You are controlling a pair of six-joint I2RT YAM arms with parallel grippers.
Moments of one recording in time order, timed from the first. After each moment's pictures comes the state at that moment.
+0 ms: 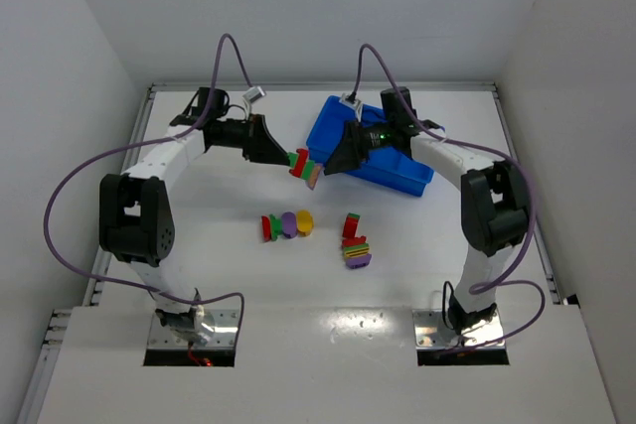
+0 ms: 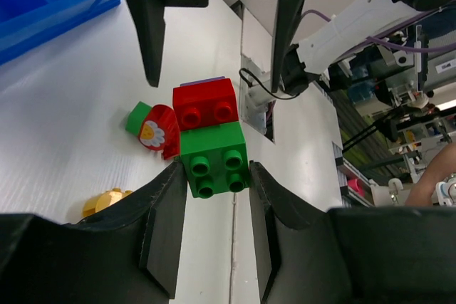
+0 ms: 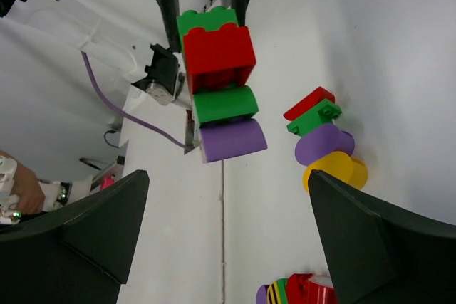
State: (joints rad) left arm -0.12 1.73 1.34 -0.50 1.43 0.07; right arm 0.33 1.86 1.31 -0.12 -1.32 0.17
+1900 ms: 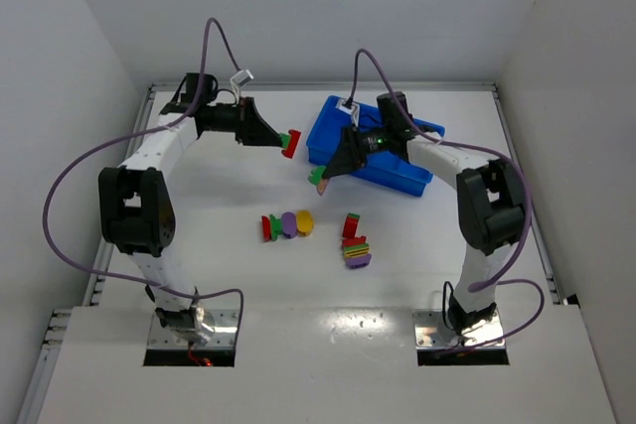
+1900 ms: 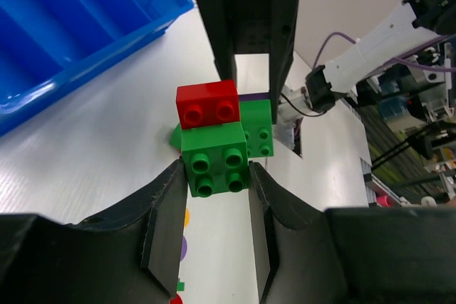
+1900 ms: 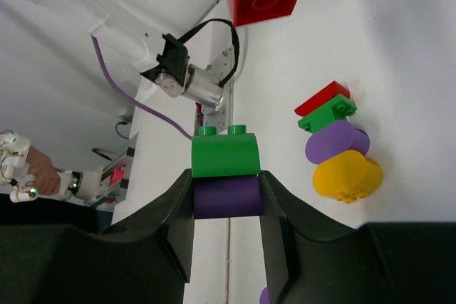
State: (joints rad) left arm -0.06 1.80 1.47 -0.51 1.40 0.08; right arm 0.34 1.89 1.29 -0.07 -1.36 0.19
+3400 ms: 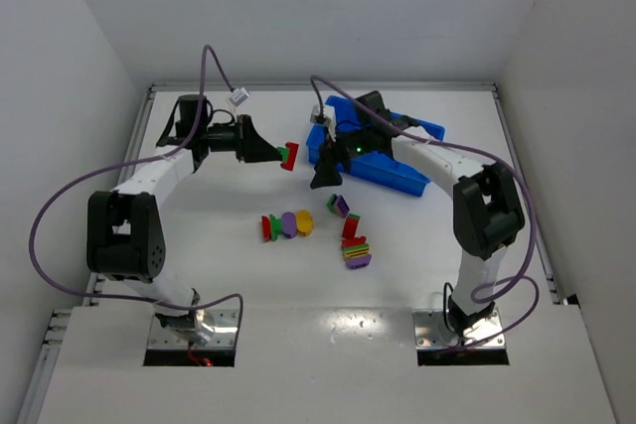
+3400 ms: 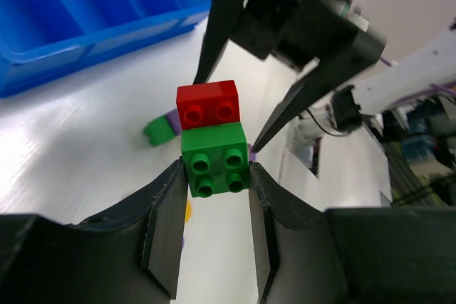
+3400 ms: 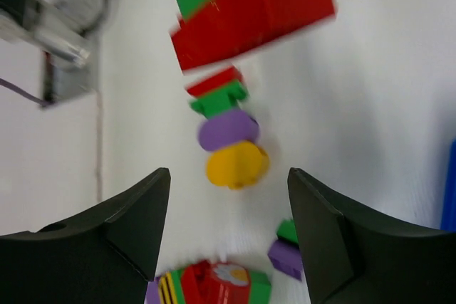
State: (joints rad) left arm -0.05 1.60 1.11 -0.07 1.24 -0.22; right arm 0.48 1.88 1.42 -0.44 -0.90 -0.39
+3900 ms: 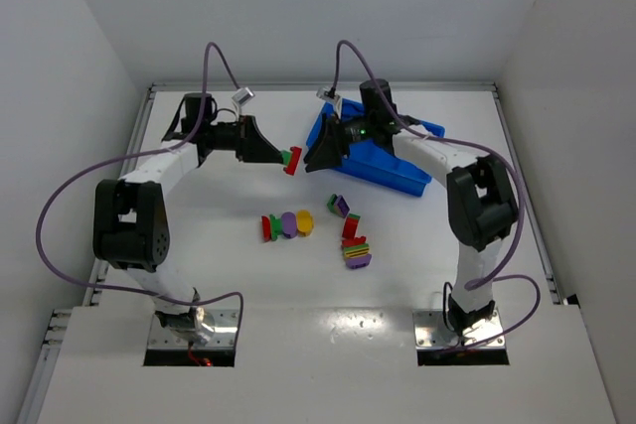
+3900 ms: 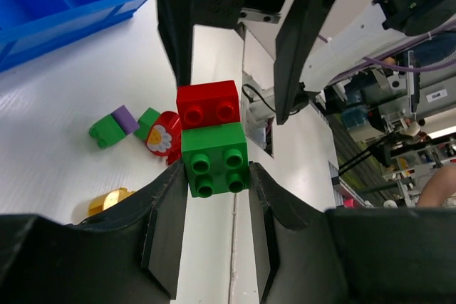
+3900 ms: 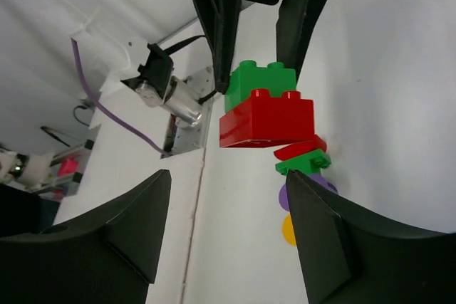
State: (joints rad) left arm -0.06 1.68 1.16 -0.07 1.44 -0.26; right arm 0.42 1.93 1.43 -0.02 -1.32 0.12
